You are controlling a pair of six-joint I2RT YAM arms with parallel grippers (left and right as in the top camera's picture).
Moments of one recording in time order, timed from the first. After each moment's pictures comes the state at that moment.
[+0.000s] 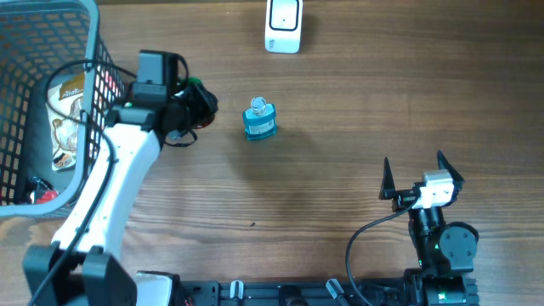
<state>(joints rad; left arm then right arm) -0.15 1.52 1.21 -0.73 0.13 -0.72 0.02 0.03 0.01 0.00 -0.05 -0.14</state>
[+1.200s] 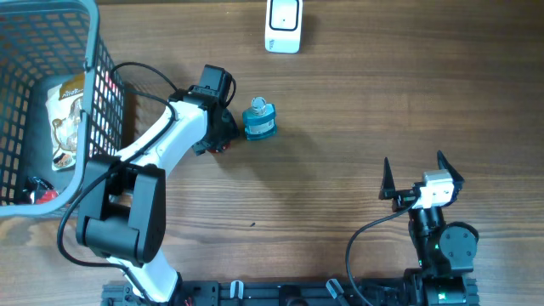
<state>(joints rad) -0.29 1.86 1.21 -0.74 -0.08 -0.71 0.02 0.03 0.01 0.00 -0.05 -0.14</state>
